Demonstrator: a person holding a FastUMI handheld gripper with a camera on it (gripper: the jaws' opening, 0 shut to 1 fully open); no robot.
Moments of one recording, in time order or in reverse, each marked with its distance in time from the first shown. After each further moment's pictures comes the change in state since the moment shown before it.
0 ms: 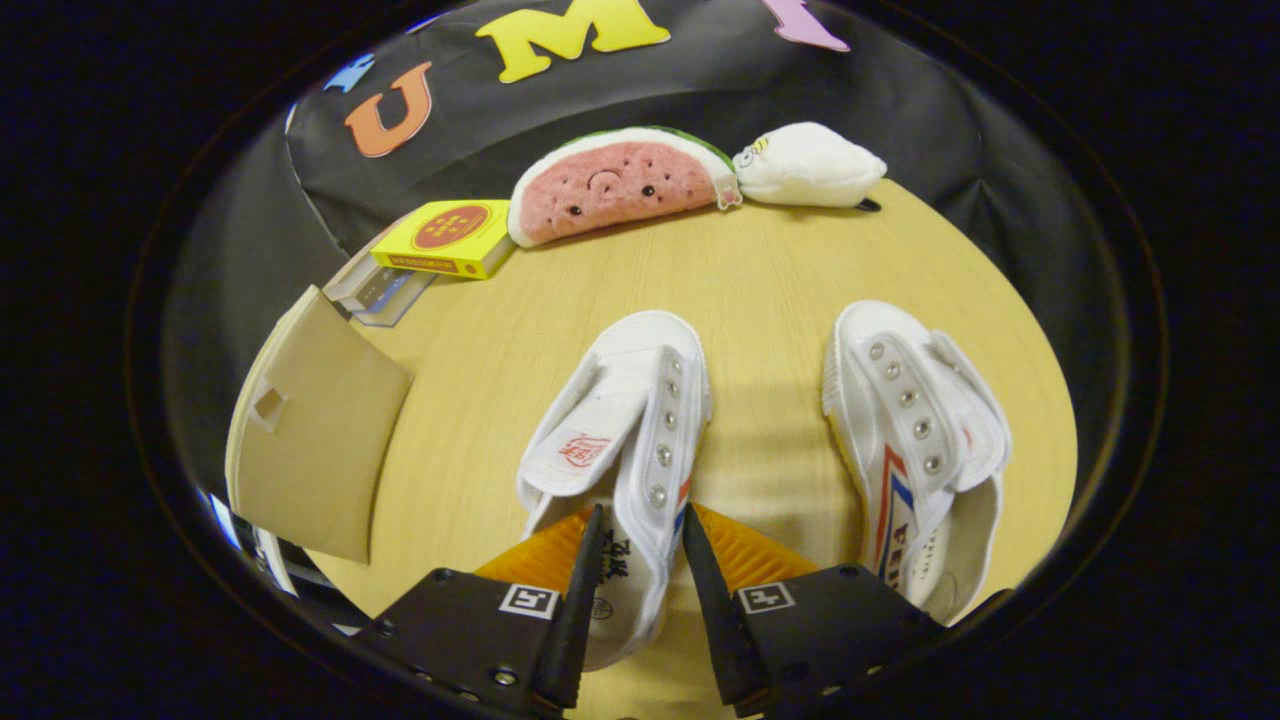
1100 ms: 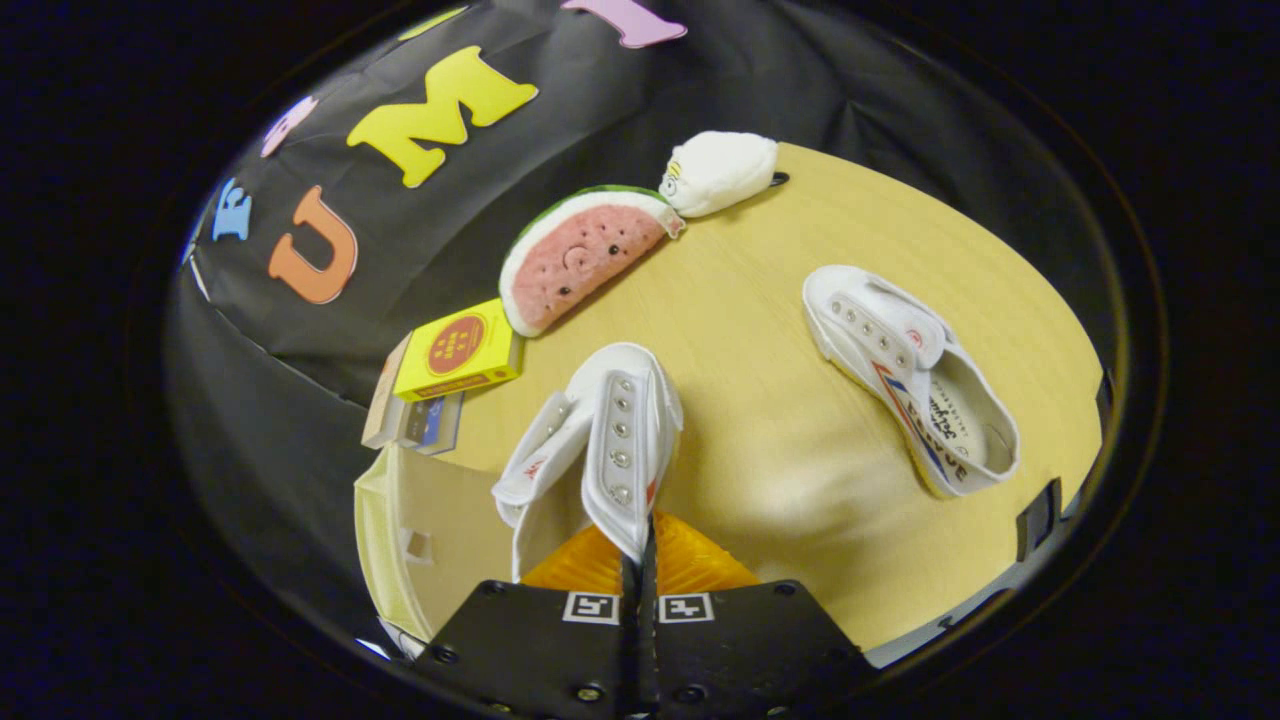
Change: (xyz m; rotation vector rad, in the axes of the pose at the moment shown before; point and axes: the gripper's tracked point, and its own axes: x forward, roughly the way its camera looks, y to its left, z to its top) arm -0.092 0.090 0.037 0.449 -0.101 0.076
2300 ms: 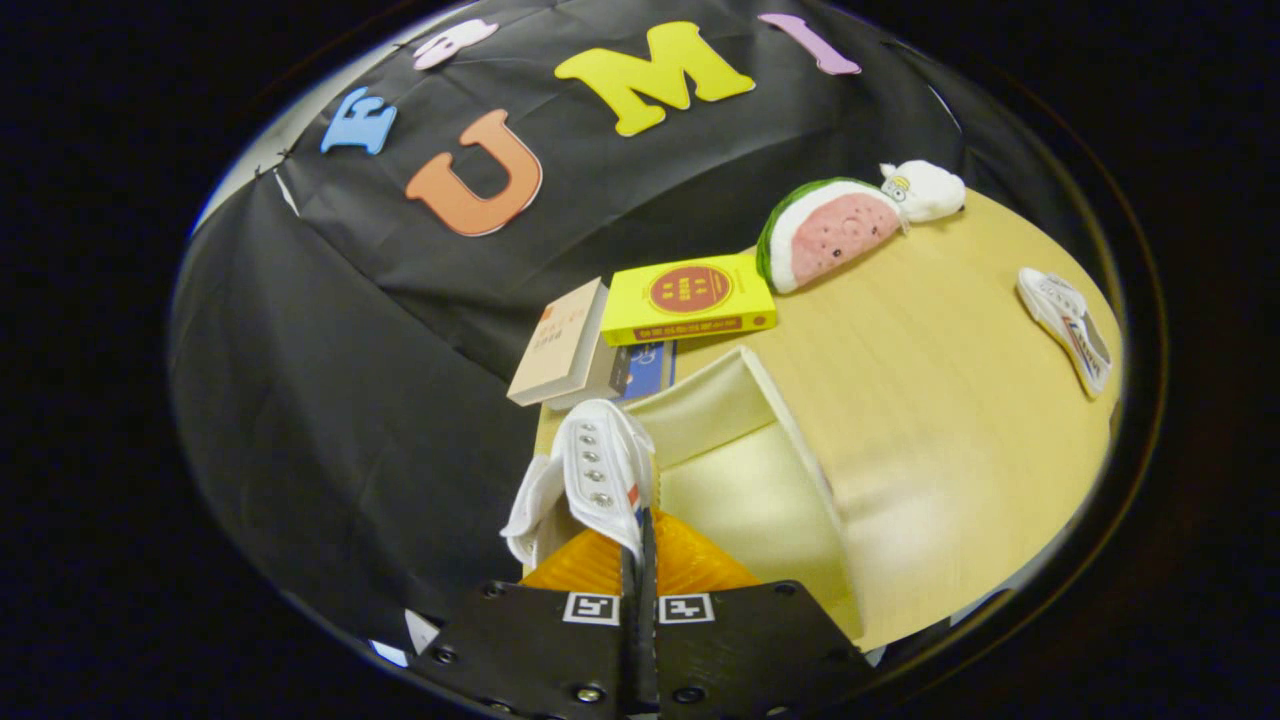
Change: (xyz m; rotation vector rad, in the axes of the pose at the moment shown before) arm 0.026 0.296 -0.153 -0.143 -0.030 0.161
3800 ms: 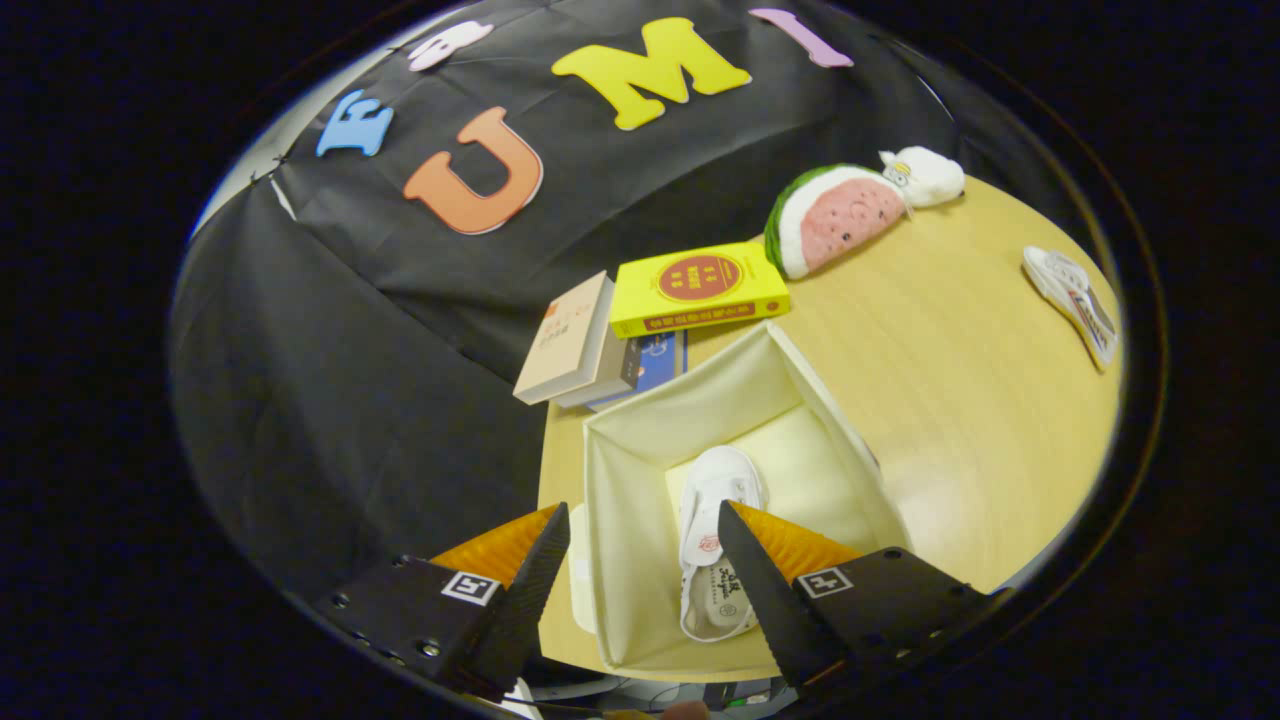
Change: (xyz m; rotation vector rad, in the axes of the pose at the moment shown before) arm -0.006 0.020 0.004 -0.027 -0.061 0.027
